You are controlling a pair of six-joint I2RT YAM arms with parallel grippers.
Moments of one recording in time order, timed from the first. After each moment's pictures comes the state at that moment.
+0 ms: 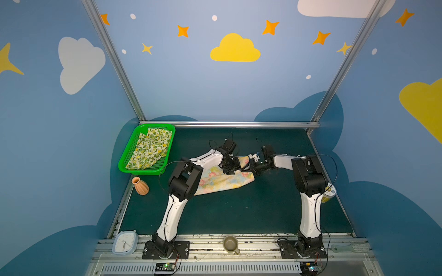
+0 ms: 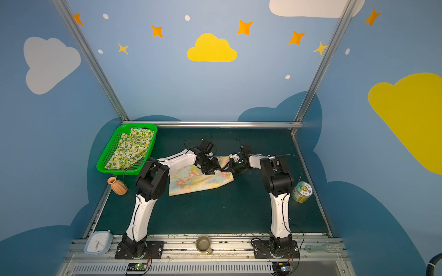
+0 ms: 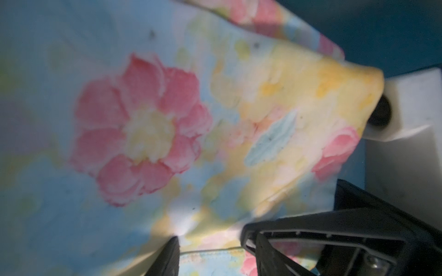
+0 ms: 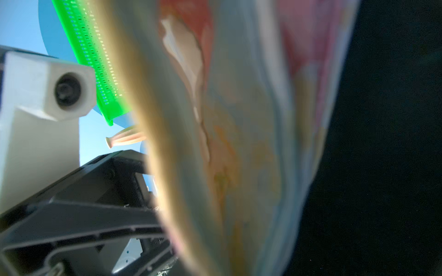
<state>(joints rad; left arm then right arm) -0.57 2.25 1.72 -0.61 0.40 -0.83 0.32 2.17 1.32 -0.31 -0.90 0.57</state>
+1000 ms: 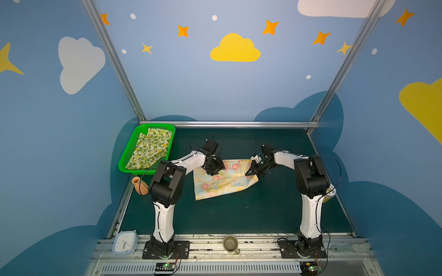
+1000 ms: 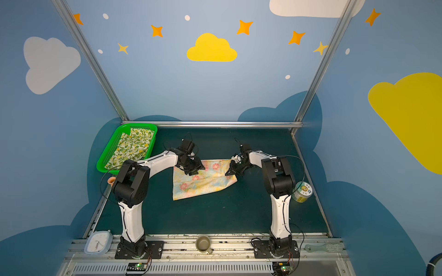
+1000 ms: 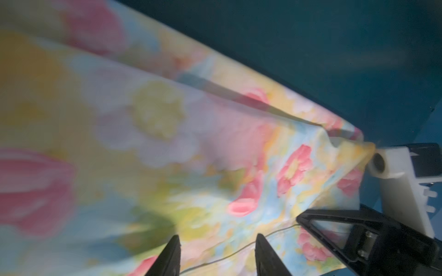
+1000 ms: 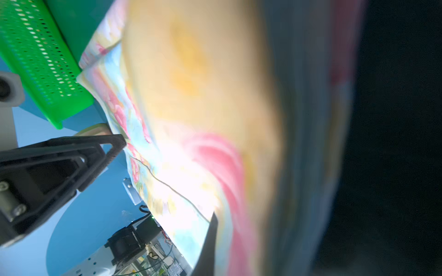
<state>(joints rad) -0.40 1.98 1.37 -0.56 0.35 -0.83 0.31 2.12 1.41 -0.67 -0.73 0.43</state>
